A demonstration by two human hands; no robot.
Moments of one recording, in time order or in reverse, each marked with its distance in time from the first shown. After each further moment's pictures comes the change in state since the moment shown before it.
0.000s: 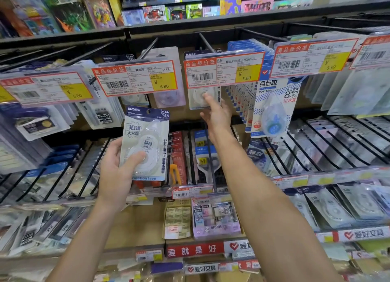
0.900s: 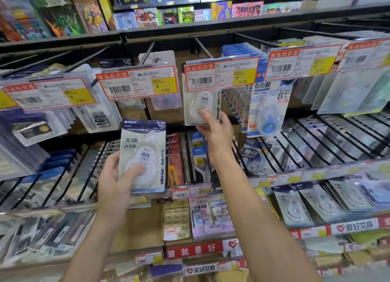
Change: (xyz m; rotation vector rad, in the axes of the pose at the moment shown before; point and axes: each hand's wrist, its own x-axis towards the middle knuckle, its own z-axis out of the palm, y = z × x) left_hand -0.020 -0.002 -0.008 -0.024 -0.001 -0.103; right_hand -0.068 -0.007 -0.023 -0.108 -0.059 -0.096
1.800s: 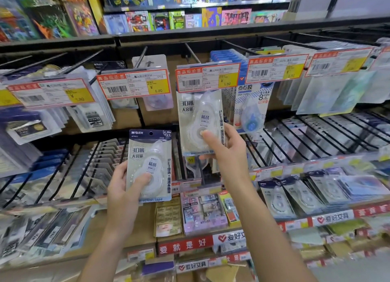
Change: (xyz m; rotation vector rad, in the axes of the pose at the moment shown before) left_hand -0.037 -0.007 0.012 -0.043 -0.052 -0.065; right_hand -0.107 -0.060 -0.037 -0.333 -0.156 -0.193
